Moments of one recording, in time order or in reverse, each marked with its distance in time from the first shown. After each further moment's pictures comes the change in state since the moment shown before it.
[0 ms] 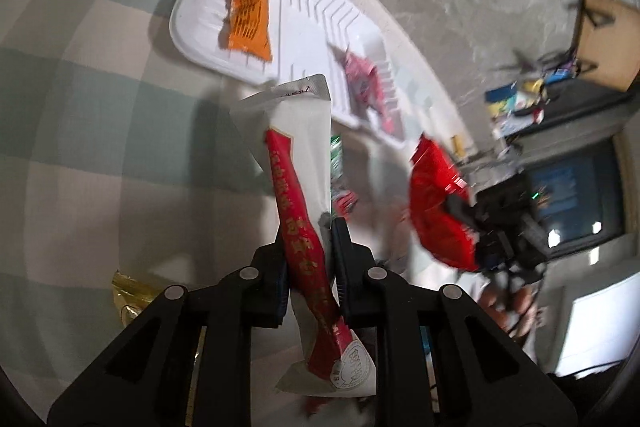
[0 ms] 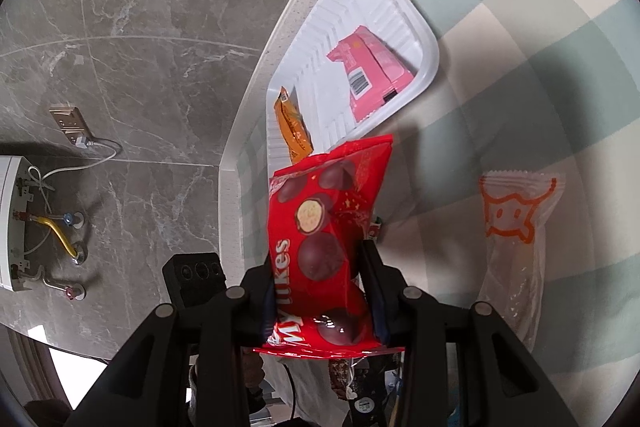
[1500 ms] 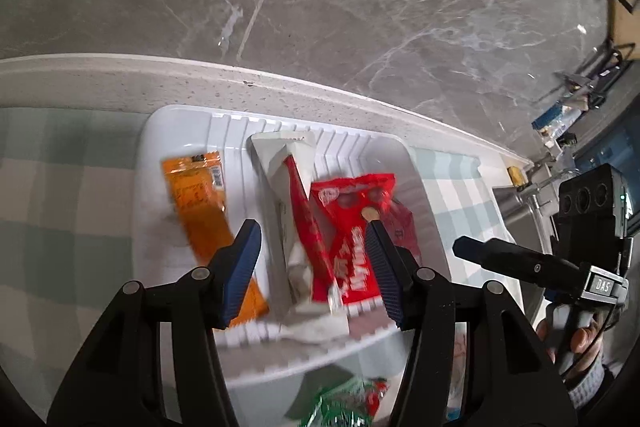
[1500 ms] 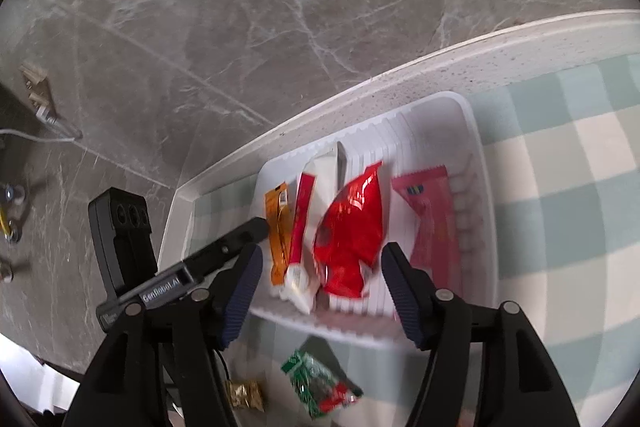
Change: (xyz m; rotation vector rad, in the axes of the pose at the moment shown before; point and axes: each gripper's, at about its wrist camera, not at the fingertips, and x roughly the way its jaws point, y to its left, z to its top) left arm 0.049 -0.066 0.162 0.269 -0.151 0.267; right arm 0.023 0.079 0.089 -0.337 -0.104 -0.257
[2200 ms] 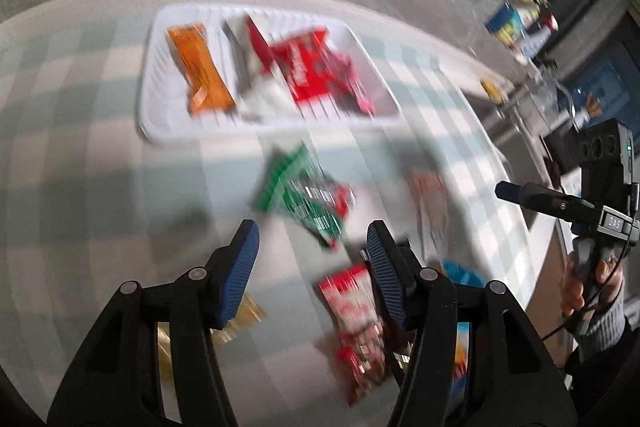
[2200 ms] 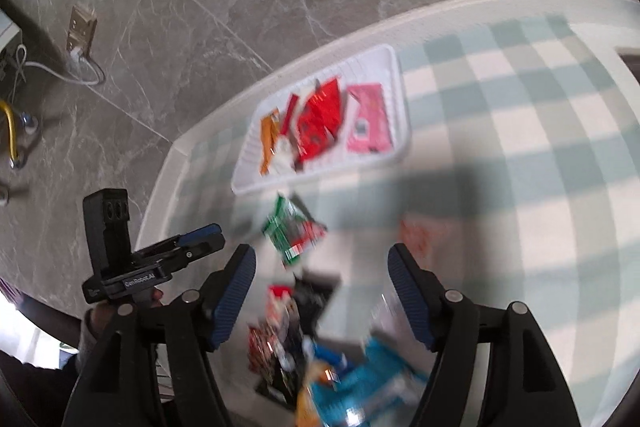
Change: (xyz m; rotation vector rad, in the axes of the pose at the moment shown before) left arm -0.089 -0.041 -0.170 0.150 0.138 -0.010; right arm -0.109 -0.001 -0.152 -0.049 -0.022 -0.138
